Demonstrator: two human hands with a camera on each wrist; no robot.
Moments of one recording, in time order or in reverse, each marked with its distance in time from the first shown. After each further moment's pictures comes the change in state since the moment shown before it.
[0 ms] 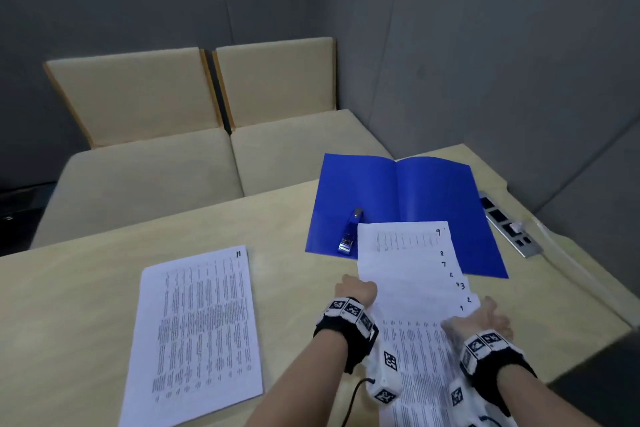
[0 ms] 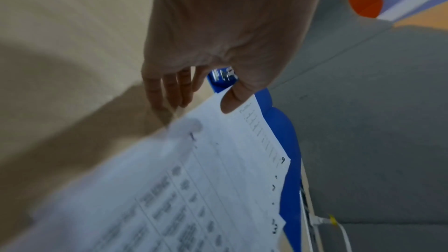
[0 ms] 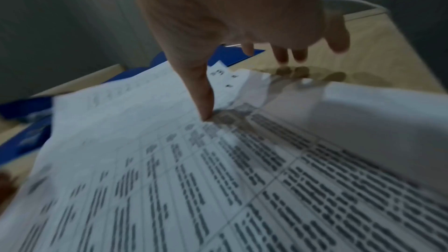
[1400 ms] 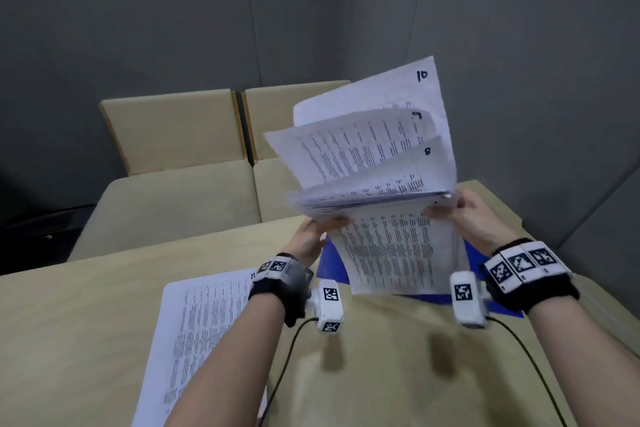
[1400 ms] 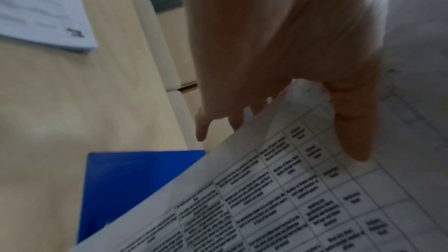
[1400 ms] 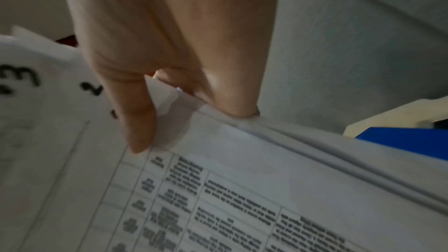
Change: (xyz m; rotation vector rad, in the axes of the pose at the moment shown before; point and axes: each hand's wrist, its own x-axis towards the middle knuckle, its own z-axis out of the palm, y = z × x) left_hand -0.048 0.071 -0.143 -0.689 -0.151 0.663; right_hand -0.064 -0.153 -0.172 0.789 -0.535 -1.034
